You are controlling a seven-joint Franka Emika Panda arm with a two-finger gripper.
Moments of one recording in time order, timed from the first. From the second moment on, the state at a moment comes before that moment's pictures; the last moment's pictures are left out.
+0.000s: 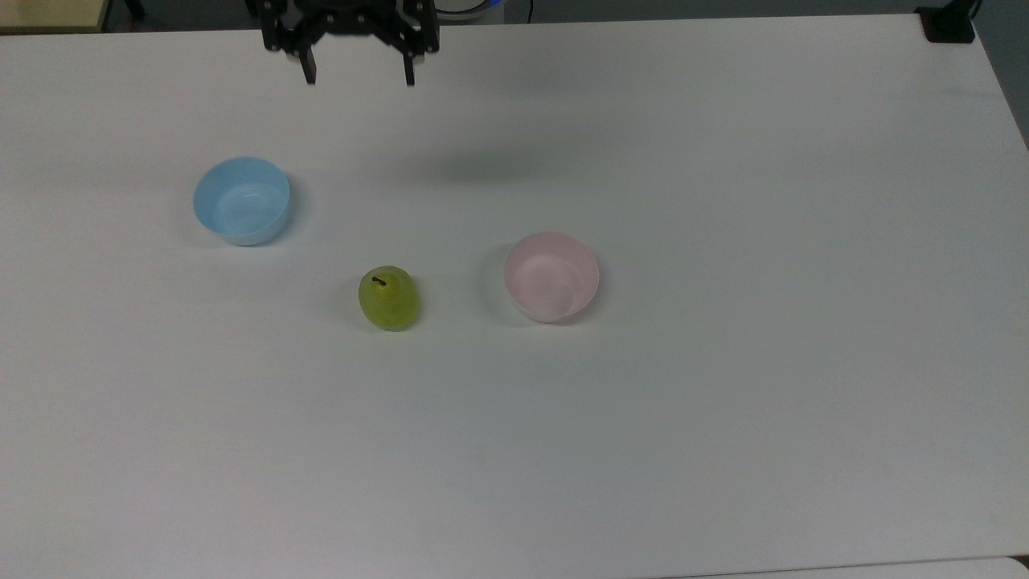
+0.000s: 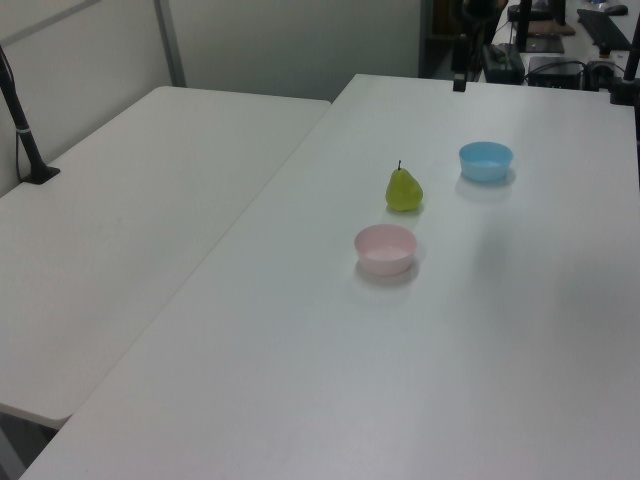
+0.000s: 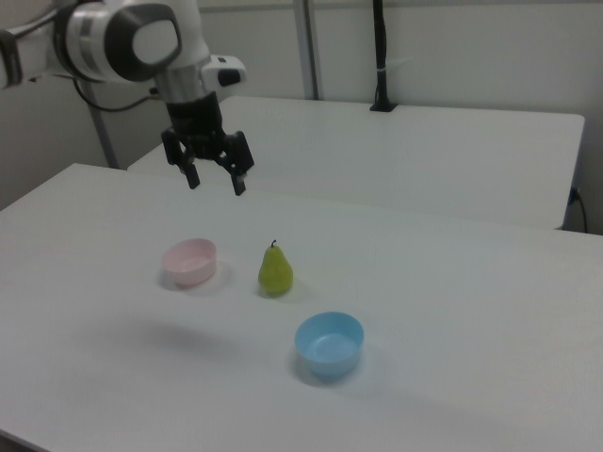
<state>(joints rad) -0.01 0.08 -0.03 -1.61 -0.04 1.73 -0.09</state>
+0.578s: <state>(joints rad) -0.01 0.28 -0.03 -1.61 -0.04 1.96 -0.10</state>
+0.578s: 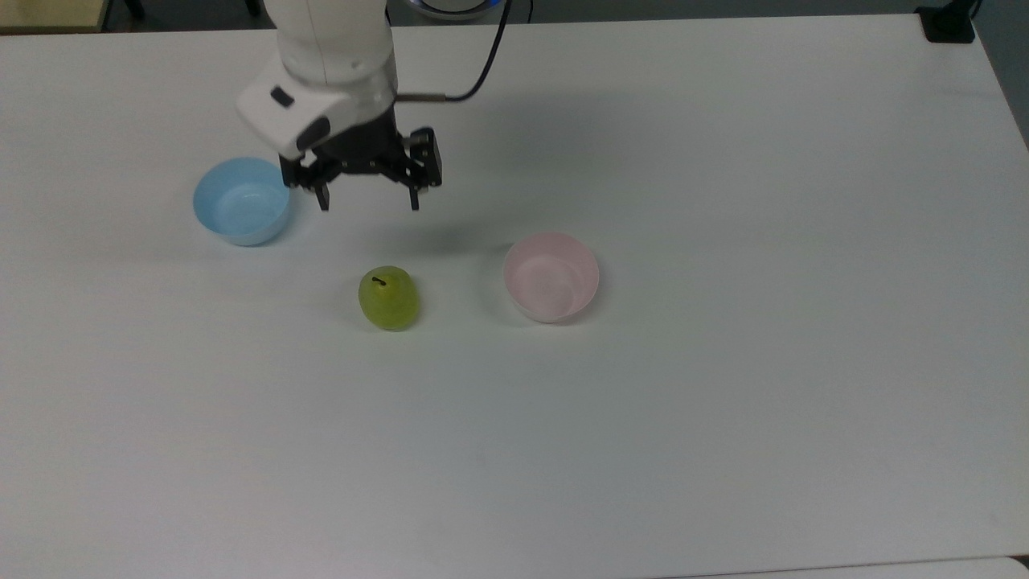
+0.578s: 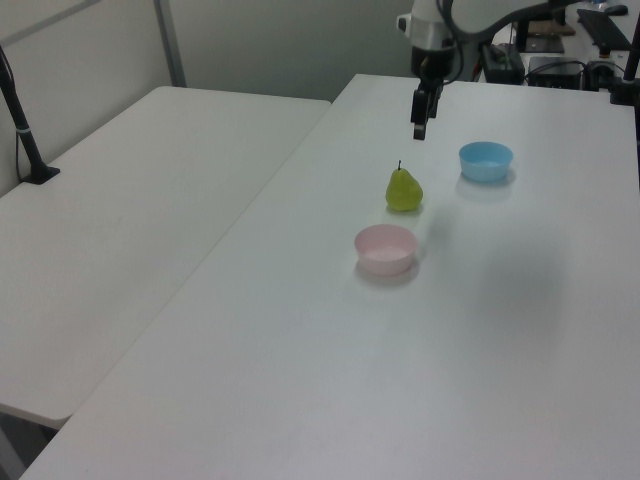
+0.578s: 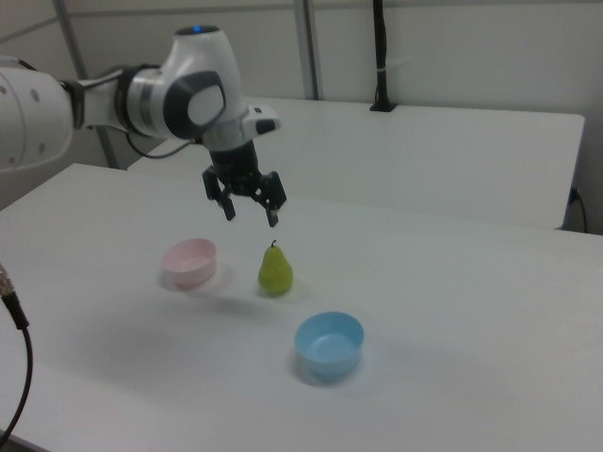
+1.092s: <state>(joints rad) -0.01 0.43 -0.03 -1.61 -0.09 2.10 -0.18</state>
